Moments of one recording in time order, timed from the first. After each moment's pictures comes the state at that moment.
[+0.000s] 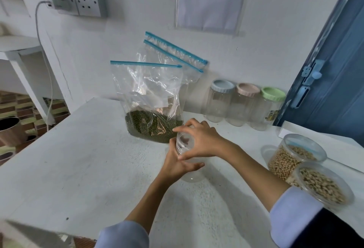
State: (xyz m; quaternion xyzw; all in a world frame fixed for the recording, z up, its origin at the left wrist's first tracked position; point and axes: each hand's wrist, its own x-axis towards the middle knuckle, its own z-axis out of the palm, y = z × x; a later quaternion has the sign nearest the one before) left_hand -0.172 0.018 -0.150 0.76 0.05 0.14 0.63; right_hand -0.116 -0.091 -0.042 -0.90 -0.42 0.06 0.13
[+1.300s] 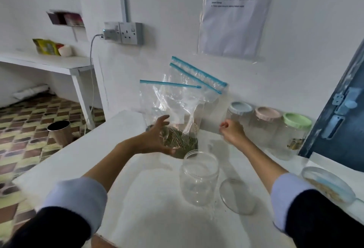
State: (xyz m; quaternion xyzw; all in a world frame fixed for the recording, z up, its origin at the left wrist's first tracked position) left_hand -0.190 0.114 -0.032 0.91 0.05 0.04 0.42; right_hand -0.007 -0.095 -0.036 -0.91 -0.19 0.02 0.36
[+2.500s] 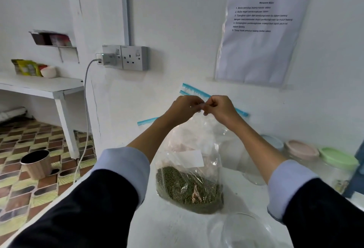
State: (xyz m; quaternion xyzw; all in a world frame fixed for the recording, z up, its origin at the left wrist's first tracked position) left_hand -0.032 0.189 0.080 0.91 -0.03 0.27 0.30; right_hand 0.030 0.056 0.082 -0.81 -0.33 -0.09 0.47
